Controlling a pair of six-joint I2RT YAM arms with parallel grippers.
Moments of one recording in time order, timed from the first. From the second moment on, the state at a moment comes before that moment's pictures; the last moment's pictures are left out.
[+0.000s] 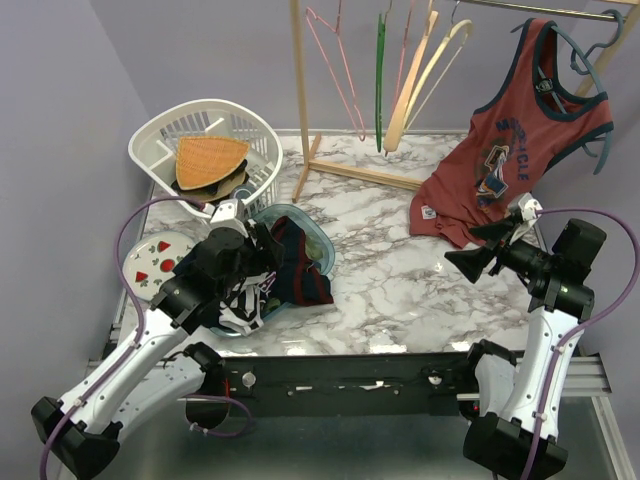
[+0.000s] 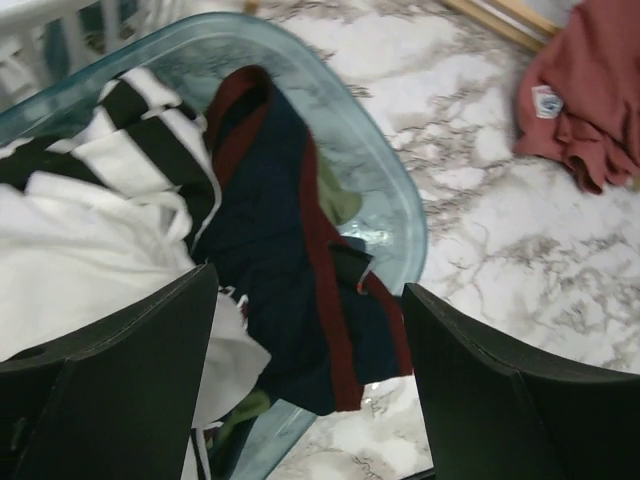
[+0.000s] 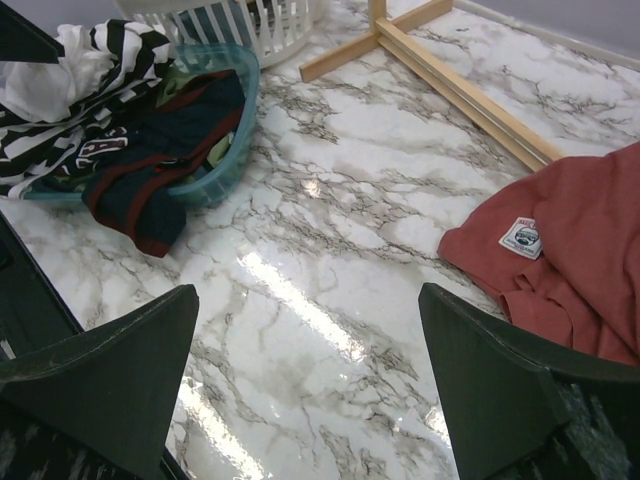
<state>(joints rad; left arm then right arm) -0.62 0.73 0.74 -0.44 -0.20 -0.59 -0.49 0.73 0.85 -0.70 -1.24 -0.43</state>
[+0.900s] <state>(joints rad) -0.62 0.98 0.89 -0.85 -0.61 -0.84 -0.48 0.73 0.83 -0.70 -1.22 -0.42</state>
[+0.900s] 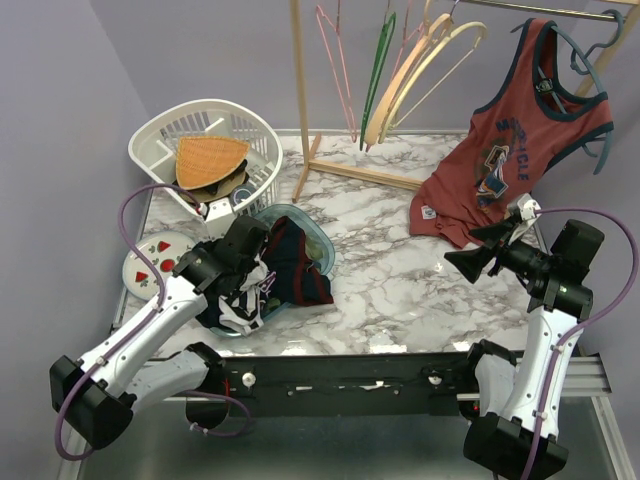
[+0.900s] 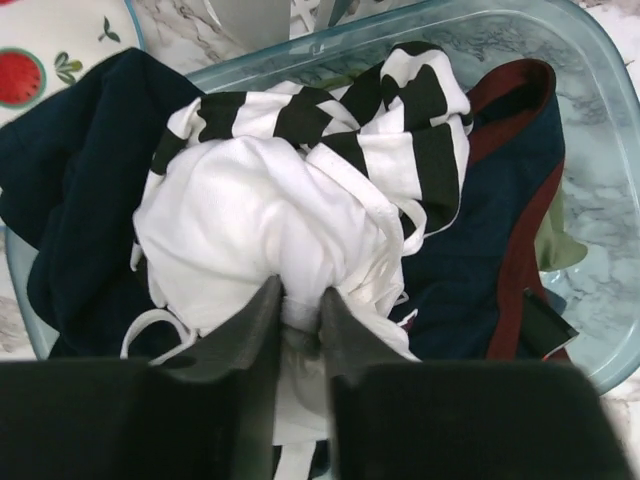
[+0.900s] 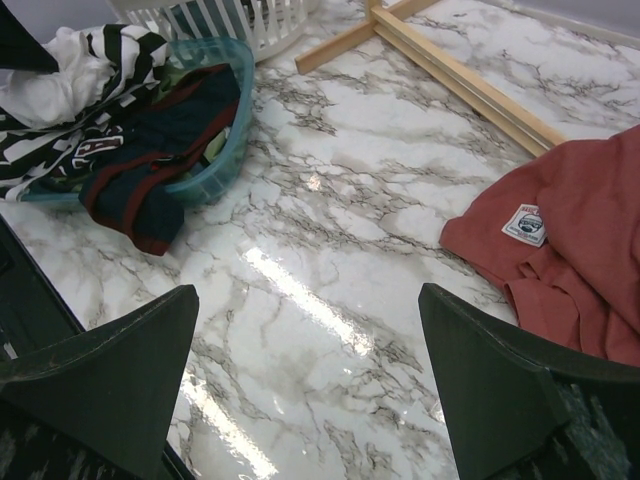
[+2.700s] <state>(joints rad) -0.94 1.48 1.08 0.12 0.09 -0.51 -0.47 0.74 0.83 -0.73 -1.16 -0.50</state>
